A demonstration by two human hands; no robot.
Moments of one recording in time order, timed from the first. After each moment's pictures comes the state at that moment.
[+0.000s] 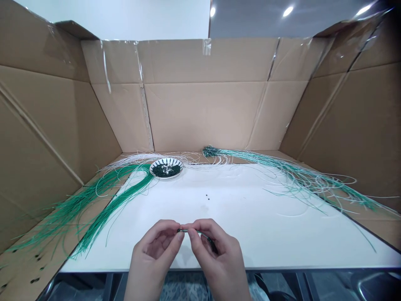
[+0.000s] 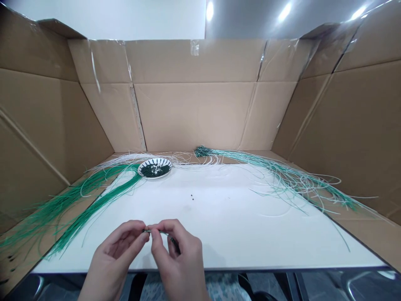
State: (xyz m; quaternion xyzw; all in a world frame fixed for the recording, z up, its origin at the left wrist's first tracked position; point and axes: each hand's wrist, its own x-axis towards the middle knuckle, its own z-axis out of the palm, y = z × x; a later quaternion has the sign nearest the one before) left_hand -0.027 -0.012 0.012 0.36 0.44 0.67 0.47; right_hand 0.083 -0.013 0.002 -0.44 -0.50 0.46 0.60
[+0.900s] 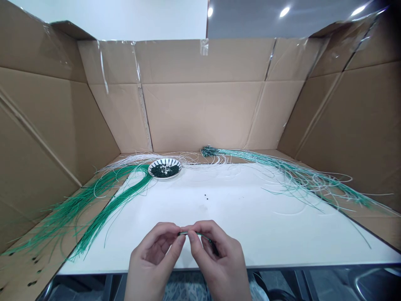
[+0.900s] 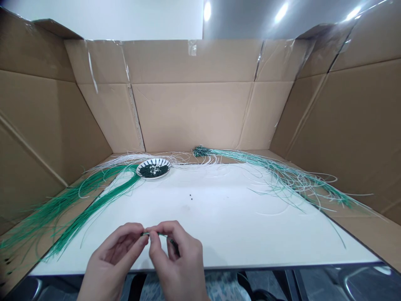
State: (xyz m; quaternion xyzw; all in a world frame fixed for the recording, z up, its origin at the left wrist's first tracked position) left_hand -0.018 -0.019 0.020 0.36 0.43 0.69 0.45; right_hand 0.084 -0.017 0.004 -0.46 -0.50 0.44 0.59
